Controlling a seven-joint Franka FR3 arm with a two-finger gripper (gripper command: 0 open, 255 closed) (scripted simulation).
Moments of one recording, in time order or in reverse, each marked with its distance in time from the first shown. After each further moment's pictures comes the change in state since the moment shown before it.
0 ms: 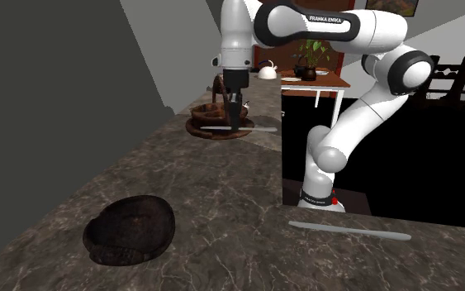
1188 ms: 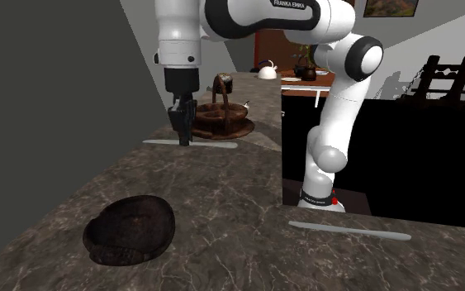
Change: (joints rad) arm 0.010 0.521 0.299 0.505 -0.072 0.059 0.344
